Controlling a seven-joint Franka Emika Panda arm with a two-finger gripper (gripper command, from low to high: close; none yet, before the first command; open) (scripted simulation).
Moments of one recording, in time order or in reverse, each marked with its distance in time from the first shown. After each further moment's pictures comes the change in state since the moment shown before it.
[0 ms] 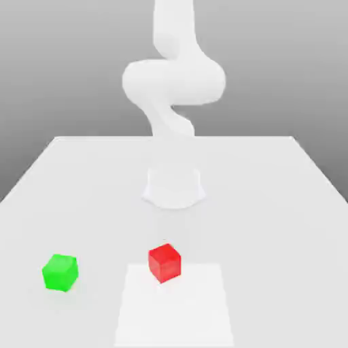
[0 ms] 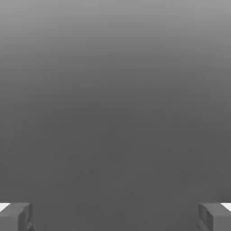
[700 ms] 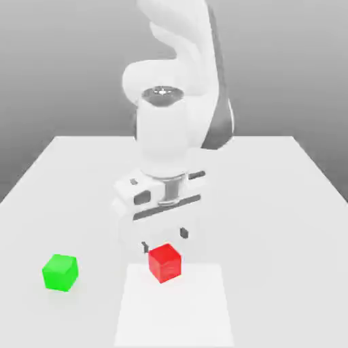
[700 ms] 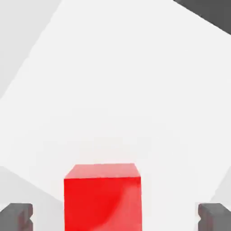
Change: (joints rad) arm 0.081 0.795 -0.127 -0.560 0.067 0.636 -0.619
